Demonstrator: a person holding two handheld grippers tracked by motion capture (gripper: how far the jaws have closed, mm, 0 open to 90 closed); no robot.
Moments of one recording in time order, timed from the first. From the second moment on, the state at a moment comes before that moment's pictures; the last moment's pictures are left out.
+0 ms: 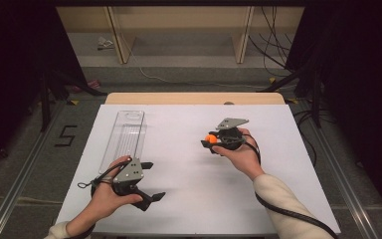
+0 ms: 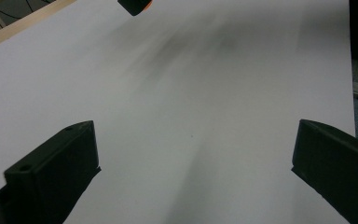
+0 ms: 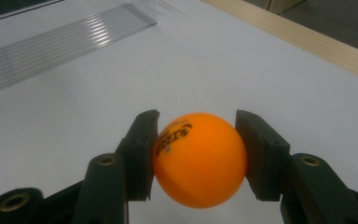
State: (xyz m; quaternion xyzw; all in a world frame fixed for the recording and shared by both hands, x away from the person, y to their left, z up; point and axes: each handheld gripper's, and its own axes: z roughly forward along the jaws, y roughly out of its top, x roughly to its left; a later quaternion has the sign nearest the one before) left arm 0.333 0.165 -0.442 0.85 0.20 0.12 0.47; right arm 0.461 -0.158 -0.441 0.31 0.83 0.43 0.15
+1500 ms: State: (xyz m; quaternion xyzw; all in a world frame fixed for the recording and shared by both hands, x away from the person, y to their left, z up) left arm 0.333 0.165 -0.442 0.85 0.20 0.12 0.47; right arm 0.461 -0.137 -0.436 0.29 0.84 0.44 0.14
